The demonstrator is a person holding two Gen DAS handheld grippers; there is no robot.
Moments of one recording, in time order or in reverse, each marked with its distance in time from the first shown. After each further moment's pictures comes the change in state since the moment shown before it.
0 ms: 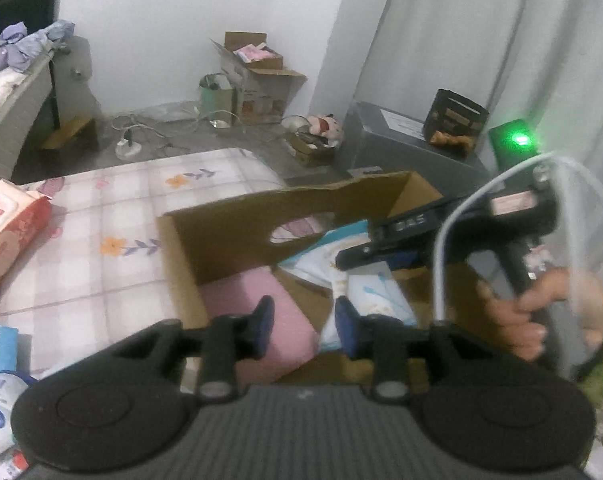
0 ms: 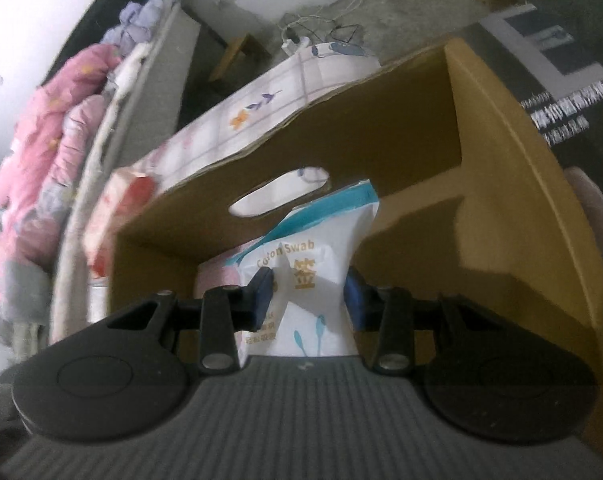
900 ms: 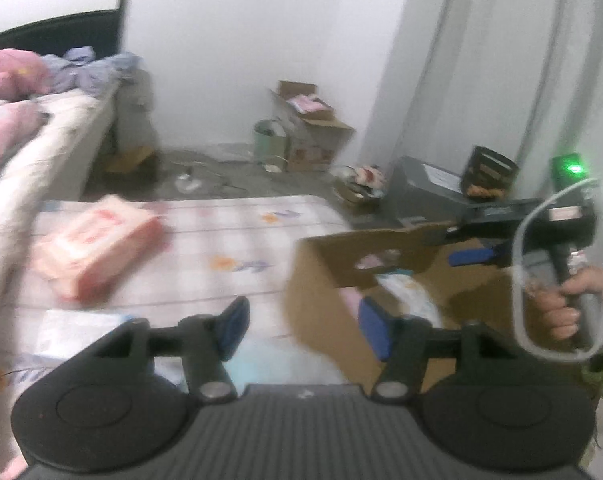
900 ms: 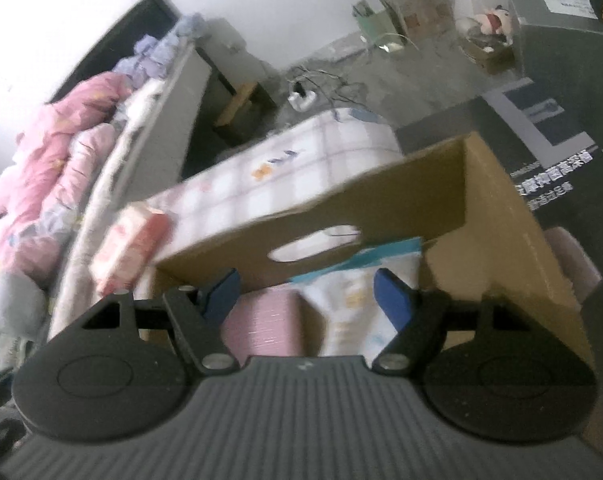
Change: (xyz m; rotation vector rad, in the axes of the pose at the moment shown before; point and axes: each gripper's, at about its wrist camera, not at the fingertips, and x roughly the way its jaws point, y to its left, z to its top) left arm -0.129 0.070 -0.035 -0.077 -0.156 0.120; right arm -0.070 0.052 -0.017 -0.031 -0.176 0.028
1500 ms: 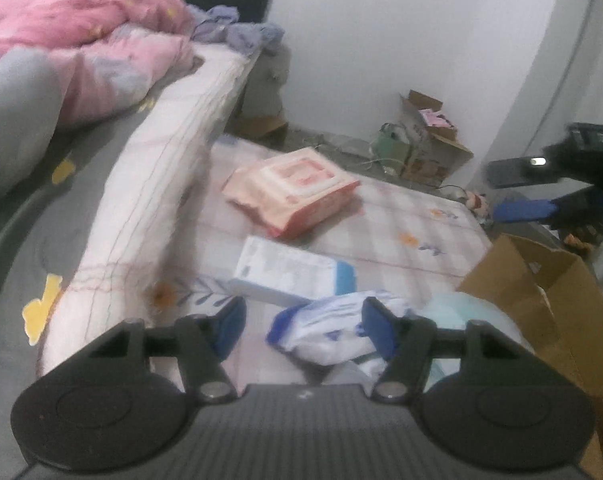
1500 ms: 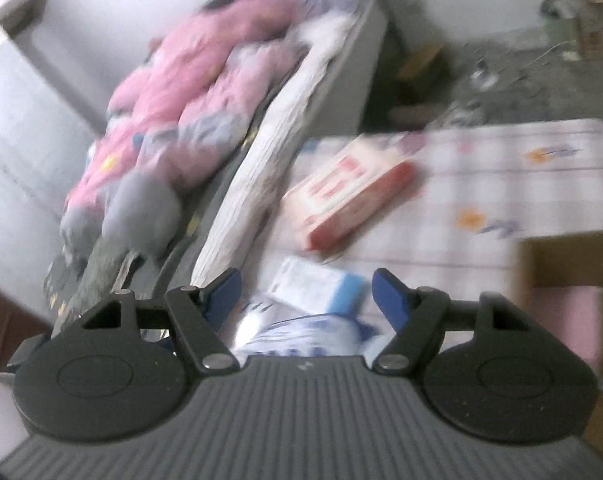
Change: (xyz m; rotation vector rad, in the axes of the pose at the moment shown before) left arm -0.048 0.167 -0.055 -0.270 0.020 0.212; right arm 0.061 0.269 -0.036 -0.319 0.221 0.292
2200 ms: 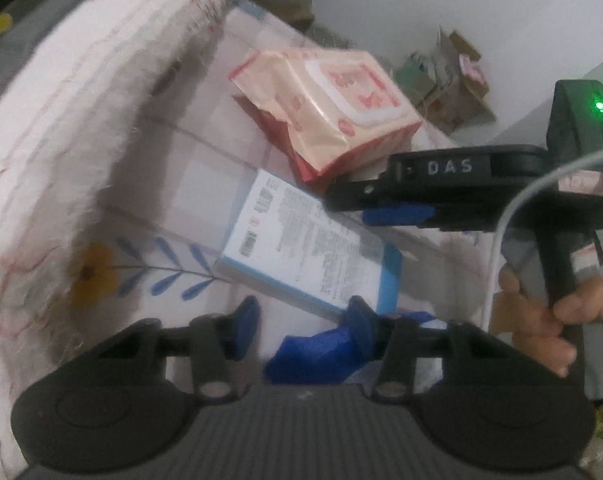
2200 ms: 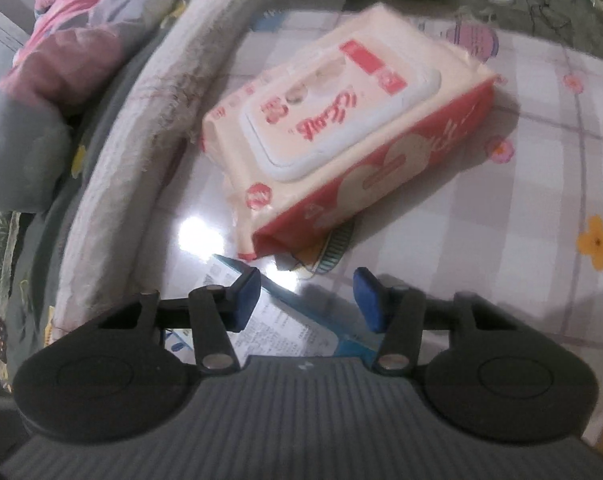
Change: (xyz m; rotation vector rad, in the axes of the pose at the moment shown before) left arm 0.143 0.050 0.026 -0.239 0.361 -0.109; right arm 0.243 -0.029 0.036 -0.002 0.328 -0.152
